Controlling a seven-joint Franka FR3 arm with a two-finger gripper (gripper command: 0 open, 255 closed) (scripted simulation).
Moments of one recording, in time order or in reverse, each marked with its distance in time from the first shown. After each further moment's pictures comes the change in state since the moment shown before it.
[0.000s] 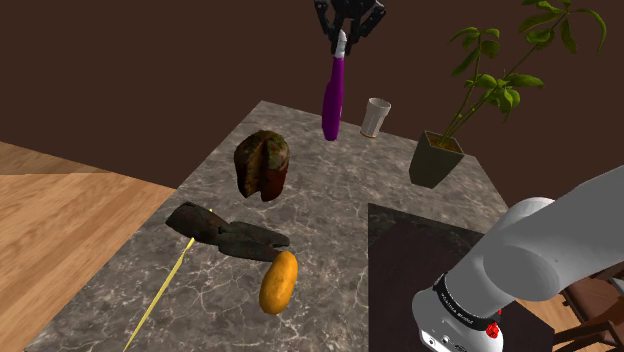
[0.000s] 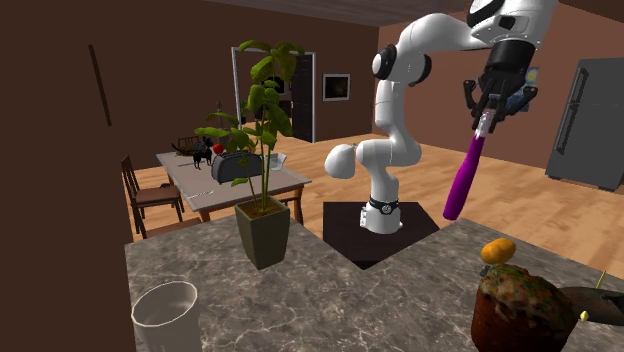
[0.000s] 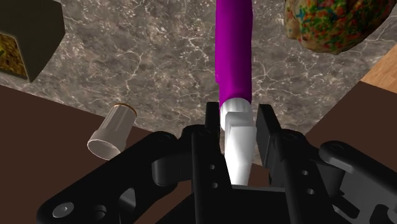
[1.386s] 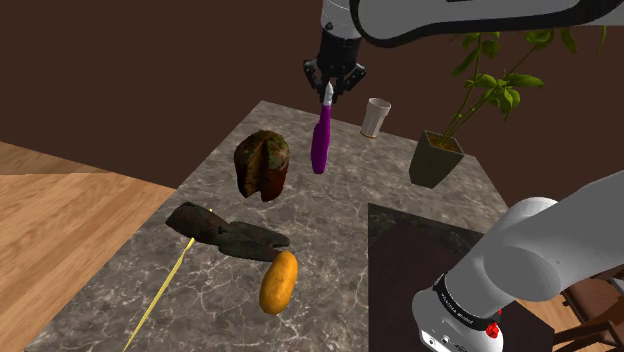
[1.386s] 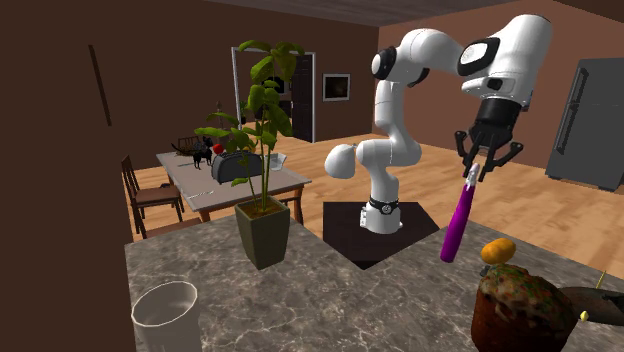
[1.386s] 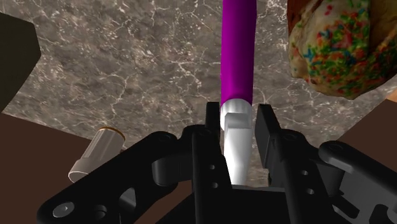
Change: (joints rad) arm 0.008 -0.039 -0.002 -0.317 -0.007 0.268 0.075
